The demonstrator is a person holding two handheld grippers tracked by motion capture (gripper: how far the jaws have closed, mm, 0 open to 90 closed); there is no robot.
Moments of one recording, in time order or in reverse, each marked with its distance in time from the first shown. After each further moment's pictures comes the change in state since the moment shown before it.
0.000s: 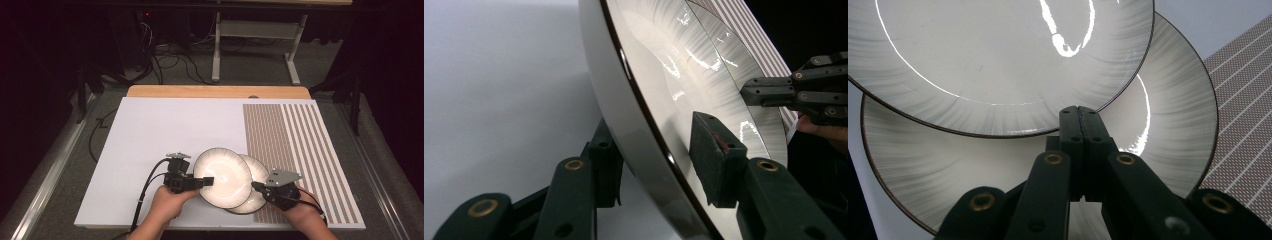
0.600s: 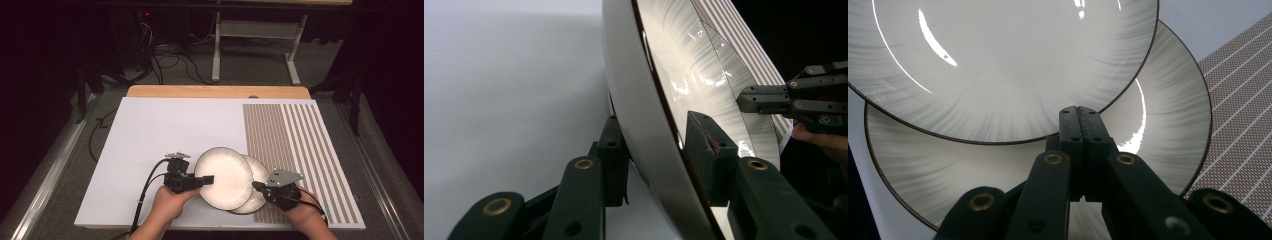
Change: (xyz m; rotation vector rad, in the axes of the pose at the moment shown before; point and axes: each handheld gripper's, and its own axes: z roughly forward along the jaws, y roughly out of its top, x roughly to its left) left arm 0.000 -0.001 -0.001 -0.032 -0.017 -0.019; right arm 0.000 0.000 -0.004 -0.005 -0.008 0.006
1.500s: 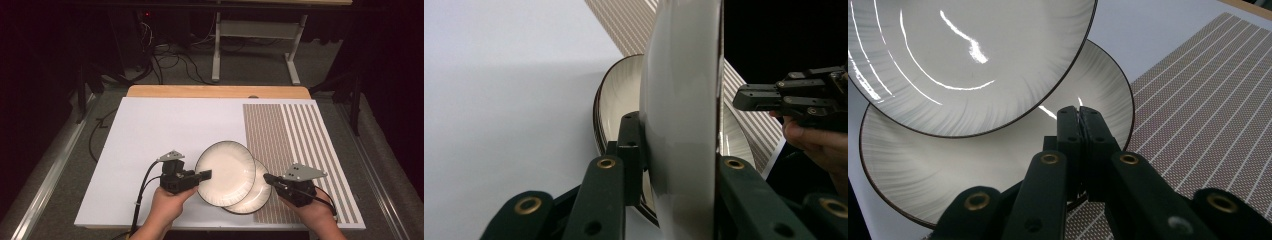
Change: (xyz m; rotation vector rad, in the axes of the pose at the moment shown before) left arm -0.015 -0.002 -0.019 -0.164 -0.001 0.090; right arm -0.022 -0.007 -0.026 -0.113 -0.042 0.093
